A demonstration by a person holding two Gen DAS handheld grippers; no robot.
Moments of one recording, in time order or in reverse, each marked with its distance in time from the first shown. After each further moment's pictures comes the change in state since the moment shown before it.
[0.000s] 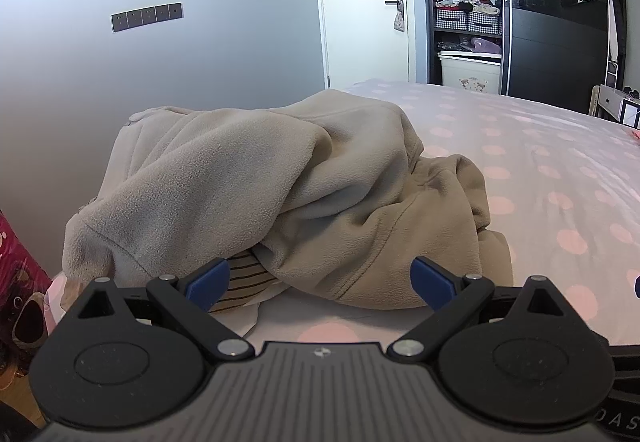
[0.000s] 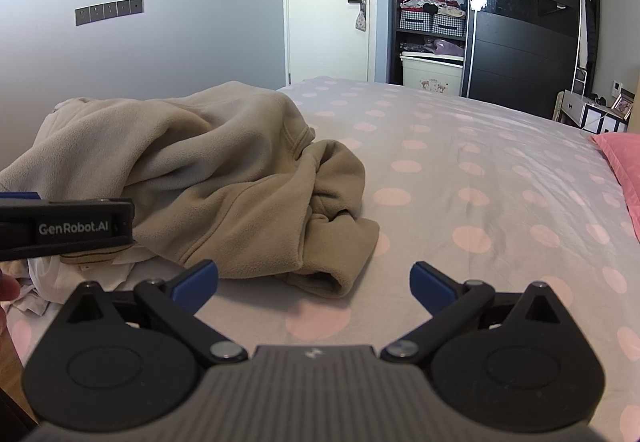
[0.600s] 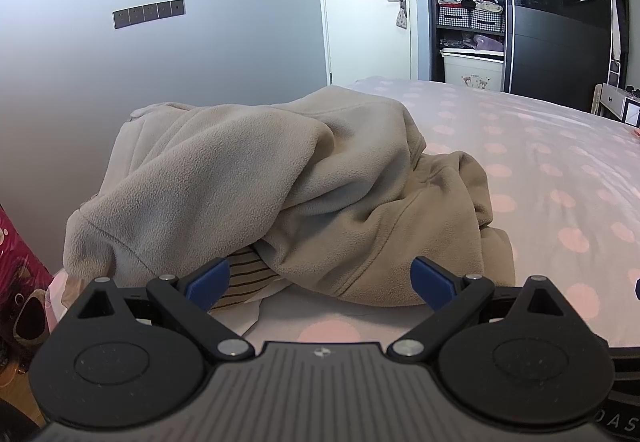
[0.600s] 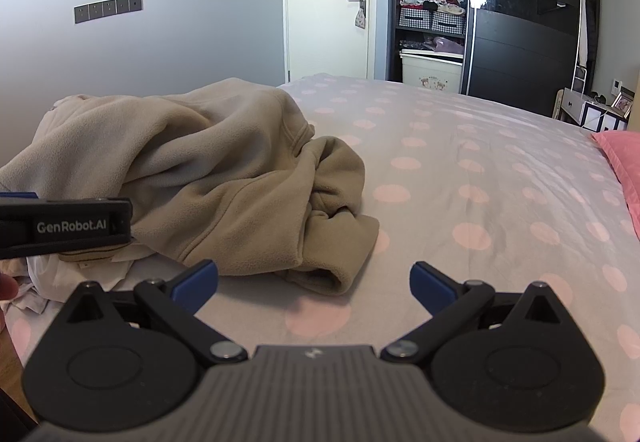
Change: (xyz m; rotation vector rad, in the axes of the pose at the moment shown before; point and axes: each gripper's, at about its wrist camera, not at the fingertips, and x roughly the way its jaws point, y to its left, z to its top) left arm 0.001 0.005 0.000 -0.012 0.008 0.016; right arm 0.003 0.001 0.000 -0.001 0.010 -0.002
